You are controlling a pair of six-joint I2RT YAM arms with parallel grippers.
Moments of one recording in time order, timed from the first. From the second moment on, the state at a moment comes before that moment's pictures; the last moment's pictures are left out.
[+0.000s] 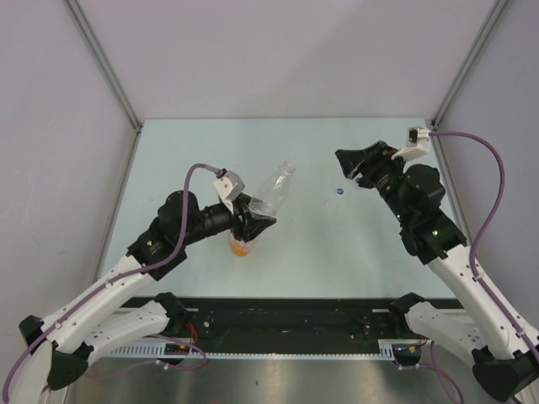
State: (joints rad) left arm -0.76 0.81 0.84 -0.13 0.28 -0.14; right arm 0.50 0.91 1.00 -0.13 0.19 0.68
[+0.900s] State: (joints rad) left arm -0.76 0.98 0.86 0.00 0.64 -0.18; right arm 0.66 0.85 0.98 -0.02 -0.33 0.72
